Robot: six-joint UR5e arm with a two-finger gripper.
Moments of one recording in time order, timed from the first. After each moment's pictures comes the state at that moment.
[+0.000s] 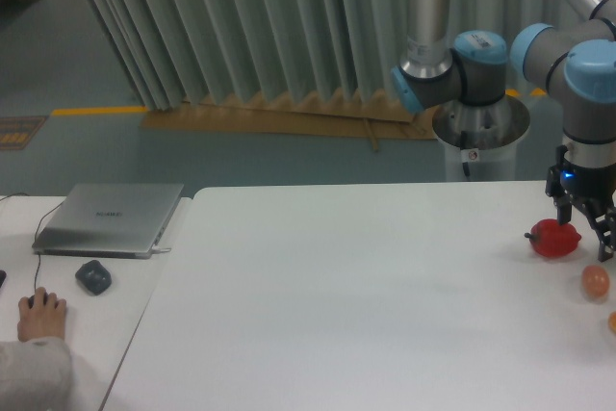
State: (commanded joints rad) arm 2.56 -1.78 -1.62 -1.22 1.56 1.47
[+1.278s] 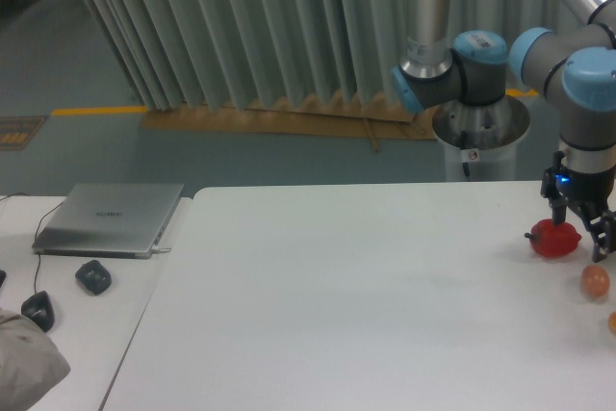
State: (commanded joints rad) arm 2.52 -1.79 -1.70 -1.29 1.65 1.47
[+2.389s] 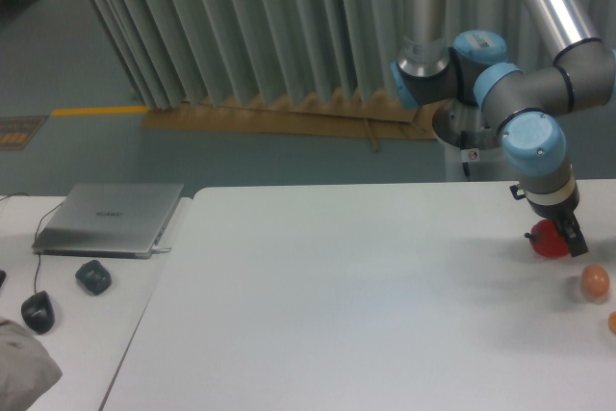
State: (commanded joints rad) arm 2.43 -1.81 -1.79 -1.31 1.93 1.61
